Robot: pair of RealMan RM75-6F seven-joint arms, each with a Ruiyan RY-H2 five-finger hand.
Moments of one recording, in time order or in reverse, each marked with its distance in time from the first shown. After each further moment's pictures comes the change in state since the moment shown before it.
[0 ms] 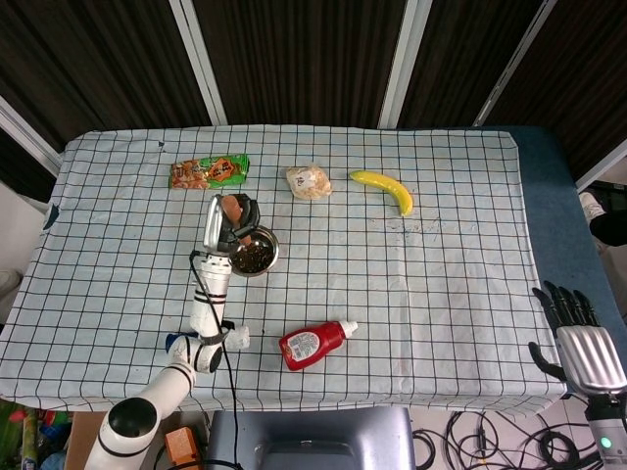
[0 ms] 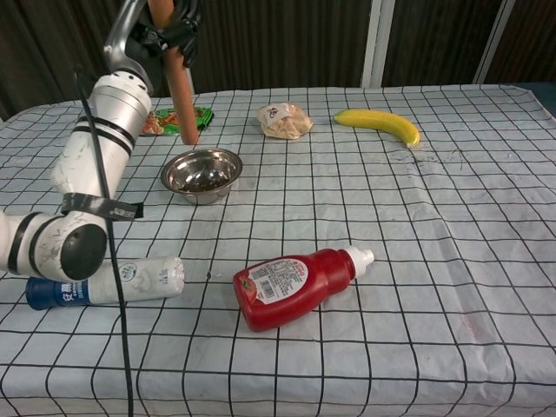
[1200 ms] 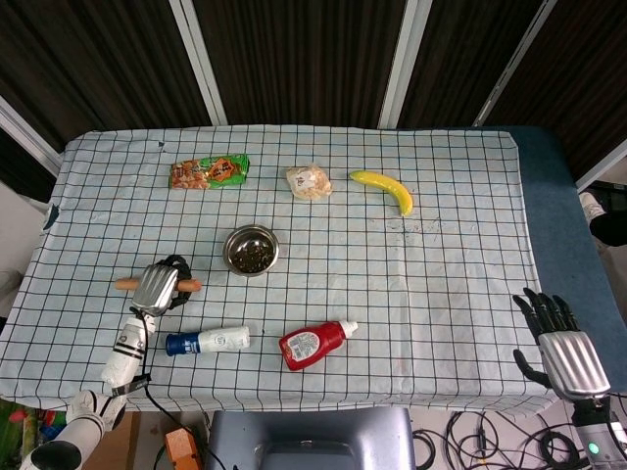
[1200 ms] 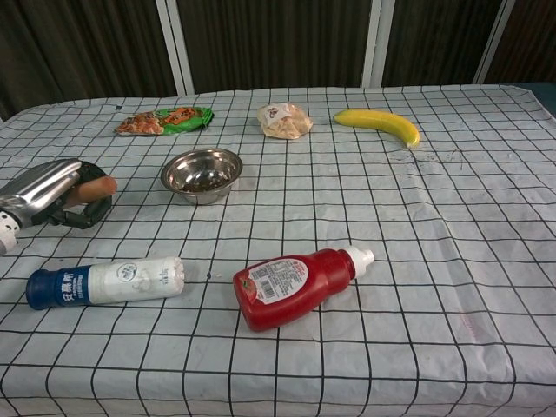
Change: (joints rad) left arm 0.476 0.164 0.352 -0.005 0.206 -0.161 0.795; right arm 0.004 -0.009 -0.026 -0.022 -0.047 -0.001 -0.022
